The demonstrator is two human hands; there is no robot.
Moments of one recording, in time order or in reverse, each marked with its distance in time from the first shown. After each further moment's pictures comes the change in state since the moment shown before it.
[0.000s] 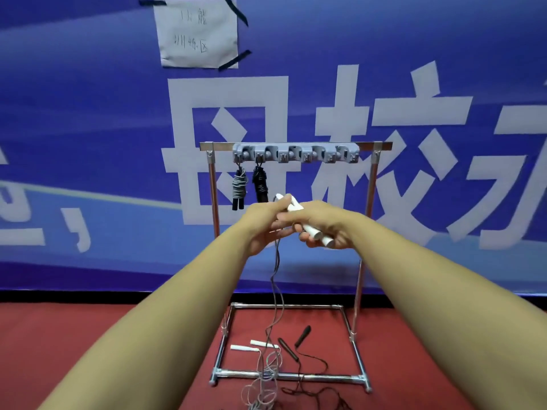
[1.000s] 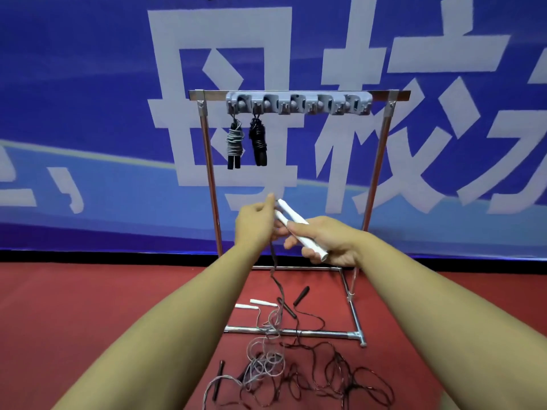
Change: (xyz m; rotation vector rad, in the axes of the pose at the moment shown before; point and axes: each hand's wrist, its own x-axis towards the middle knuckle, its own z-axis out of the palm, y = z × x) left_hand 0.013 -0.104 -0.009 0.224 0.432 0.065; right_hand 0.021 0.116 0.015 0.211 -0.122 0.124
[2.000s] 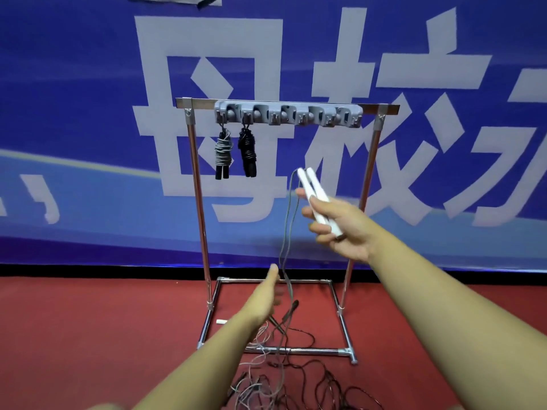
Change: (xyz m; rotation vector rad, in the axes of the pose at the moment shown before) left_hand -0.013 -0.116 0.022 0.074 -0.394 -0.331; right_hand -0.003 -0.027 -0.041 0.390 0.063 -0.240
